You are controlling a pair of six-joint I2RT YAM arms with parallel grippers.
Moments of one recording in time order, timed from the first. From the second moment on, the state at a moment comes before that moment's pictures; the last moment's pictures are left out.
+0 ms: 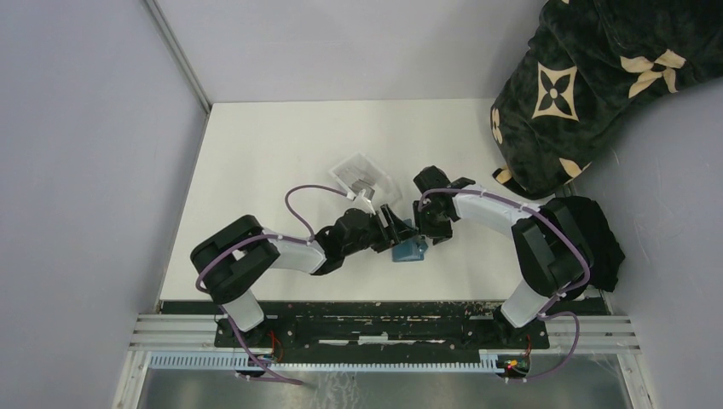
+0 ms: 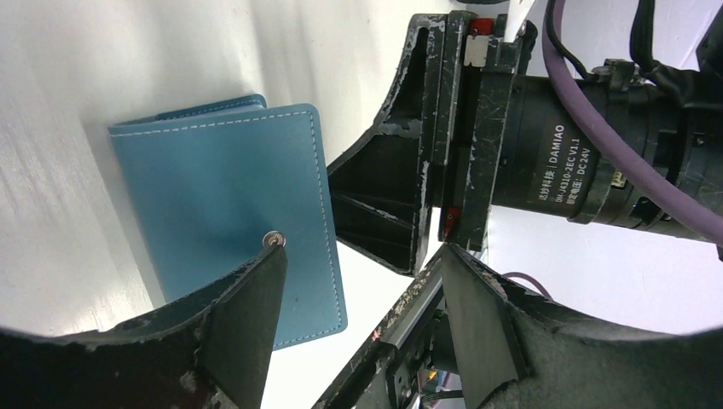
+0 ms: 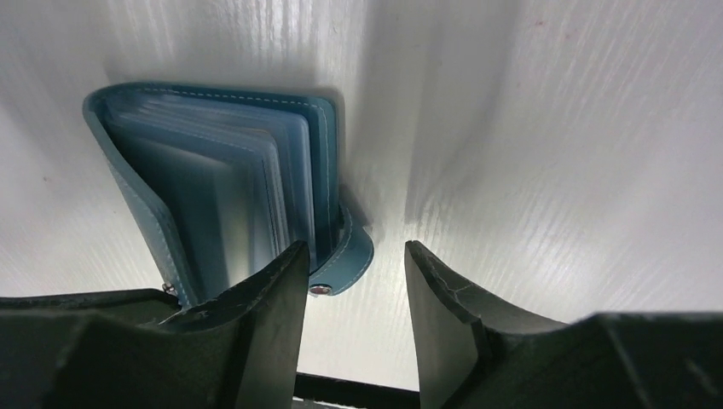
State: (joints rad) left arm -0.92 1.68 0.62 0.71 0.05 -1.15; right arm 0.54 1.67 1.01 -0.66 -0.01 0.50
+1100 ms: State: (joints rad) left arm -0.98 1.82 0.65 0.82 0.00 -1.22; right arm 0.49 1.61 0.99 -0.72 0.07 0.48
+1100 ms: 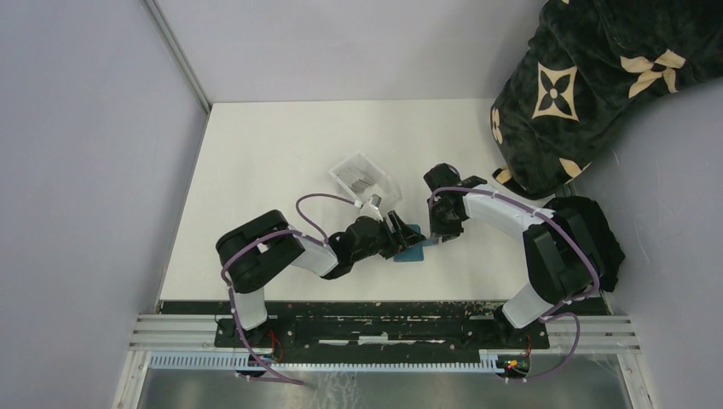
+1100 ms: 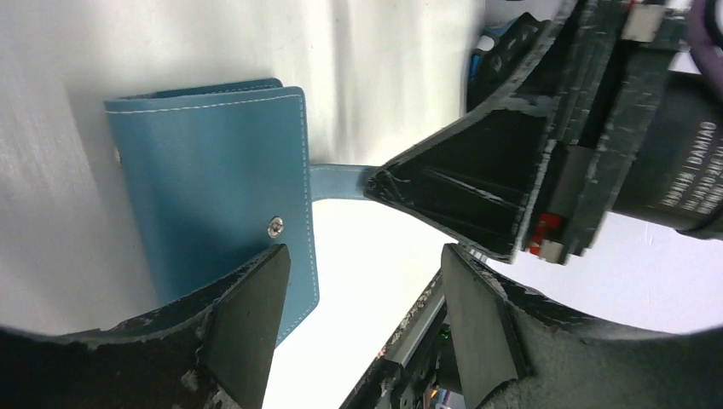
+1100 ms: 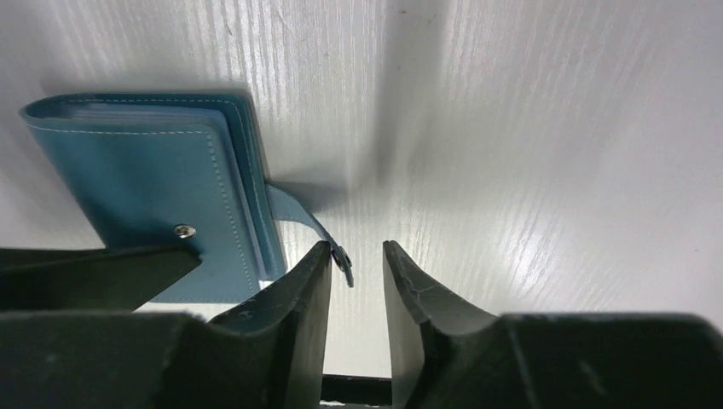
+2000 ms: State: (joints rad) left arm -1.00 1.88 0.66 0.88 -0.05 -1.29; right arm 0.49 1.53 0.97 -0.71 0.03 0.48
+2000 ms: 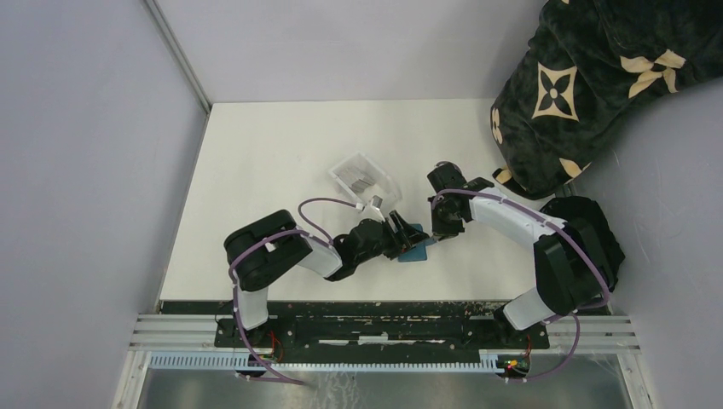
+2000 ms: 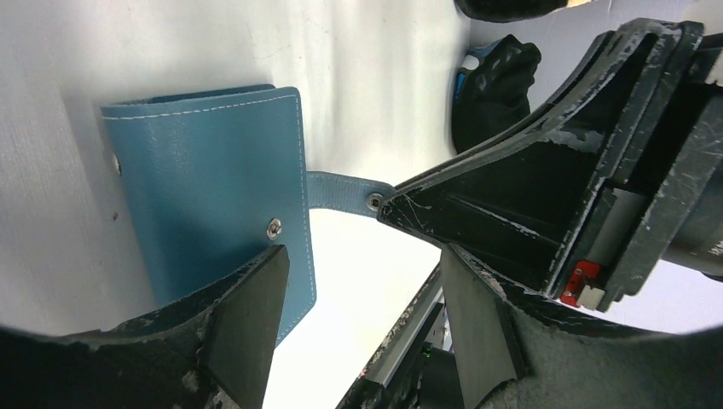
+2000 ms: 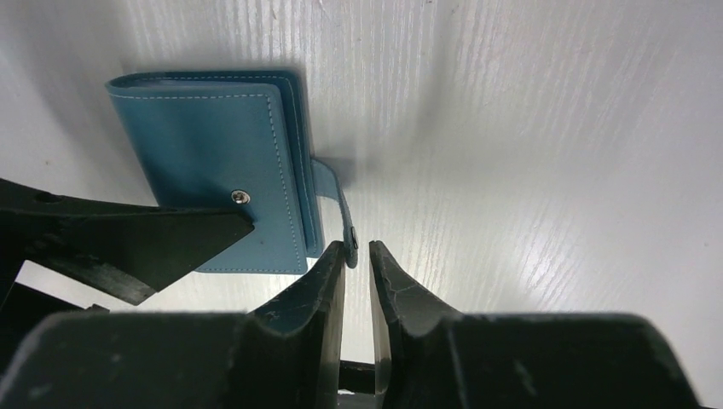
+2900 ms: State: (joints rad) left arm -1.00 1.88 0.71 0.80 -0.07 -1.29; right arm 0.49 1.51 0.96 -0.71 0.00 0.46
